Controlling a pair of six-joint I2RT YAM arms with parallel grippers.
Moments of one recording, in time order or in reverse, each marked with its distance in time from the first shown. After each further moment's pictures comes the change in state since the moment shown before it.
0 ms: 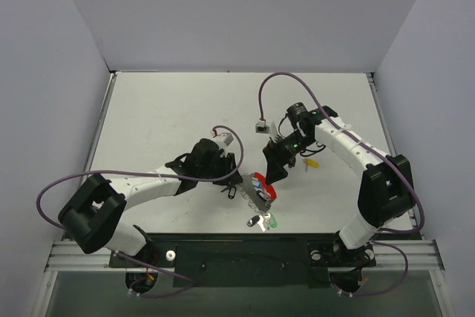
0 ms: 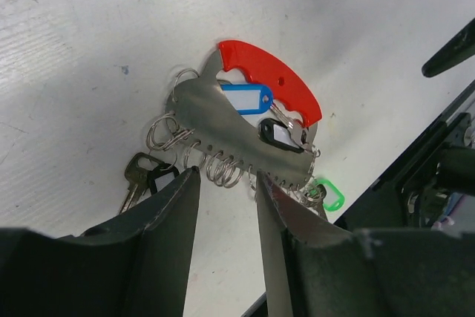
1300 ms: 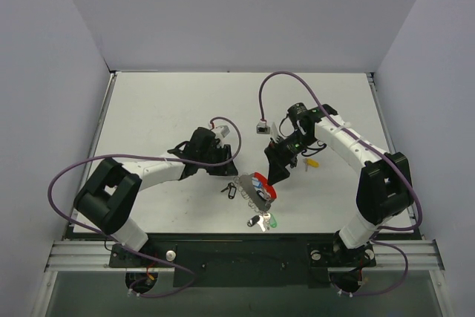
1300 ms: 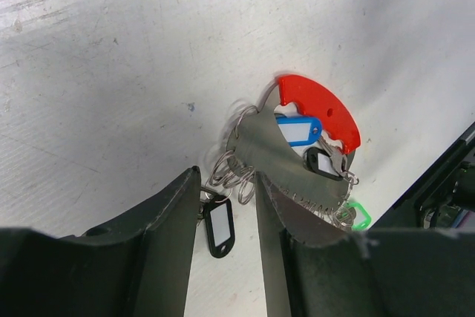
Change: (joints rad) left arm 0.118 0.161 0.127 -0.091 0.090 0.095; right arm -0.014 0.027 0.024 -0.069 -0.011 -0.060
